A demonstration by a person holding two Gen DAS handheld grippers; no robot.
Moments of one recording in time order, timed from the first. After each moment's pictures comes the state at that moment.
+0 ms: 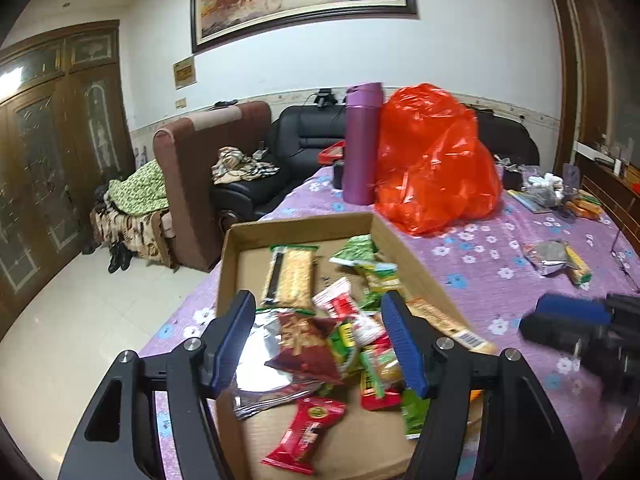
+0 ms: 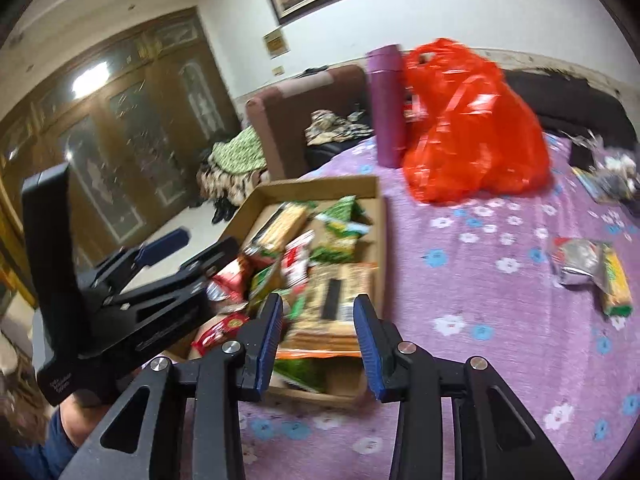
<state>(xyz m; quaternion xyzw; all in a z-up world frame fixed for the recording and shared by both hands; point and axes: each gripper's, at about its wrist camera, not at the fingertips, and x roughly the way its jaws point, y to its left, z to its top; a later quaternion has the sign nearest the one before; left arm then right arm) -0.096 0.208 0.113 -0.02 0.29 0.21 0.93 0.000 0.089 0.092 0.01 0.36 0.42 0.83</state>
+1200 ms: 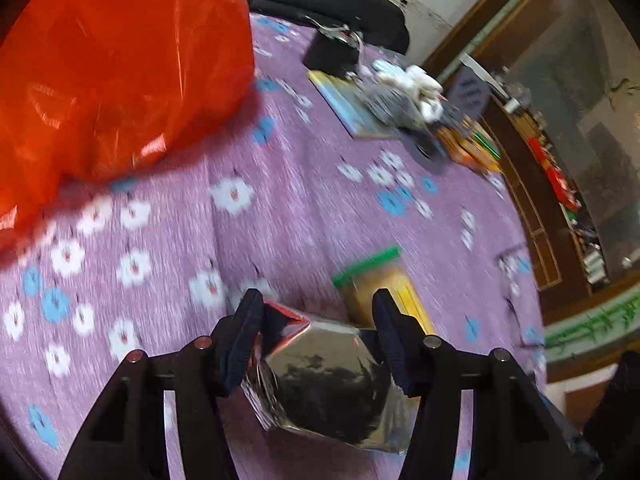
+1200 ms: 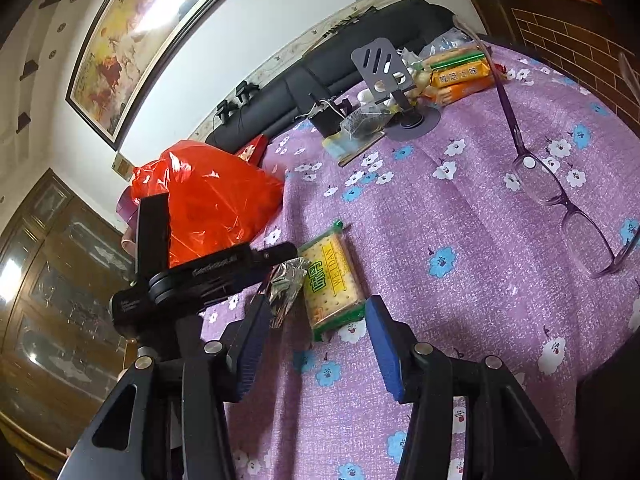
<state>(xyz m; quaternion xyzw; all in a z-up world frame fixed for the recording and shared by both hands) 0.227 0.043 0.021 -0.18 0.52 -0.12 0.83 0.140 -0.161 0.057 0.25 0.41 0.21 0.85</state>
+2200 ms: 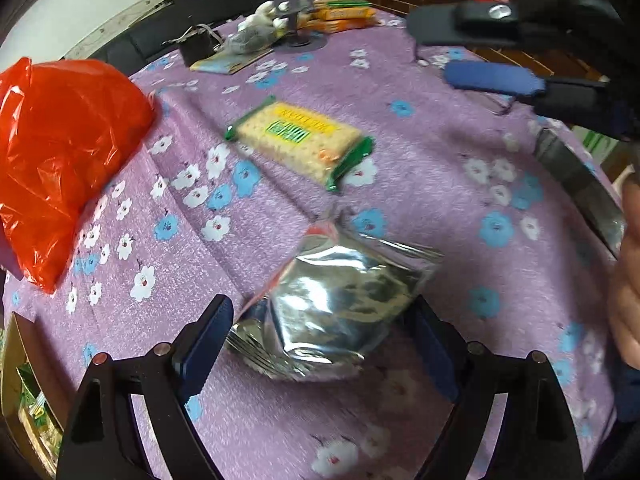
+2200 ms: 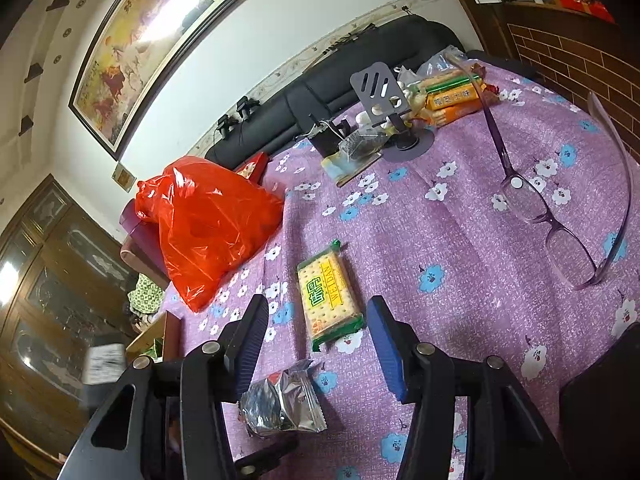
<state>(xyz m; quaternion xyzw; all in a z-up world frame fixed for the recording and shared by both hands) 0.100 -0.026 0.025 0.14 0.51 -0.18 0.83 0.134 -0.166 0.067 0.24 0.39 0.20 0.87</state>
